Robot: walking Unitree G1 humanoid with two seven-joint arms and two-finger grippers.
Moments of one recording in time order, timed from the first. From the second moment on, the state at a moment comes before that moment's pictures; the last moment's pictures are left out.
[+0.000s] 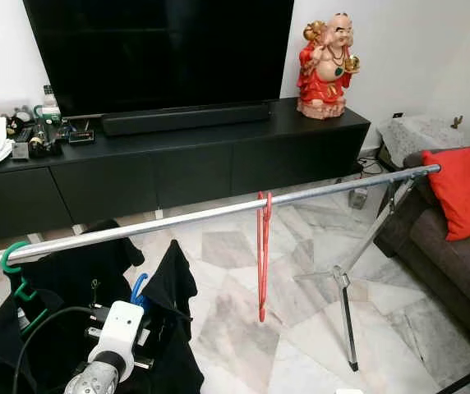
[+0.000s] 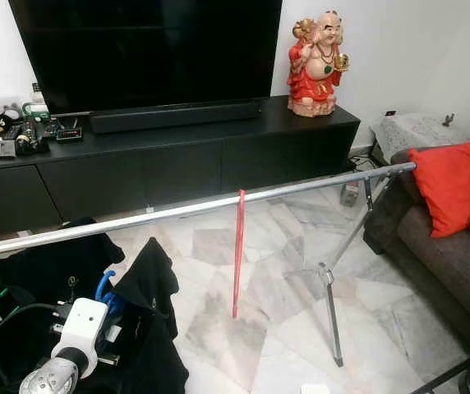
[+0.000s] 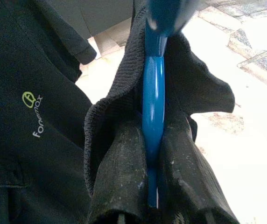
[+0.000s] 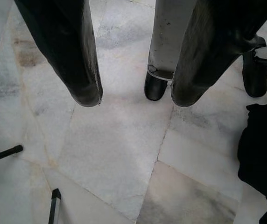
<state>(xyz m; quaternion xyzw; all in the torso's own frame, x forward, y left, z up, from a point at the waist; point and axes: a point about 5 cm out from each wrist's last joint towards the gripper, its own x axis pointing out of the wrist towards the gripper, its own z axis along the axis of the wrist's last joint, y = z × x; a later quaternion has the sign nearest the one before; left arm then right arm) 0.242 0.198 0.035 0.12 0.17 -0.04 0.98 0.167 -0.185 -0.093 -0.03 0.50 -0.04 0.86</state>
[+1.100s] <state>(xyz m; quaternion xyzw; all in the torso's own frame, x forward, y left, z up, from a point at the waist) 0.245 0.195 0.038 0.12 0.17 -0.04 0.98 0.171 -0.183 -0.091 -0.03 0.50 -0.03 0.87</state>
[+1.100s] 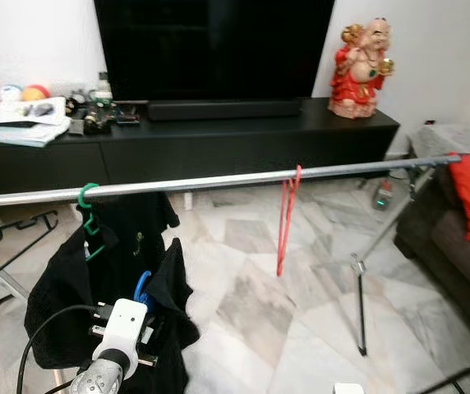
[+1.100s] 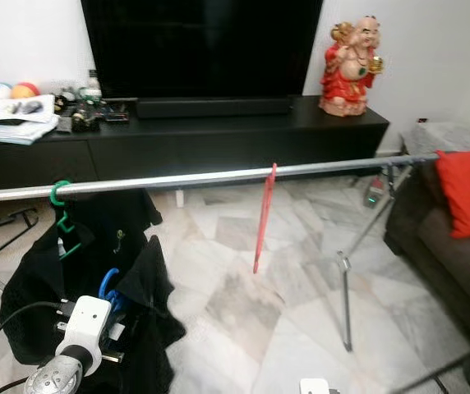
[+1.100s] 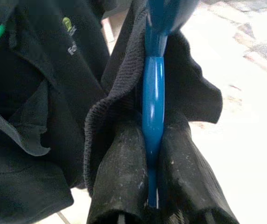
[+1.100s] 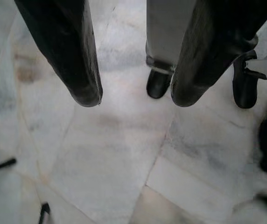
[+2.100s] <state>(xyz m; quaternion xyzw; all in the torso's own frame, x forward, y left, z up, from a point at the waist) 0.247 0.193 0.040 0.12 0.16 -0.04 0.98 0.173 -0.182 -0.090 -0.04 0.50 -0.01 0.87</state>
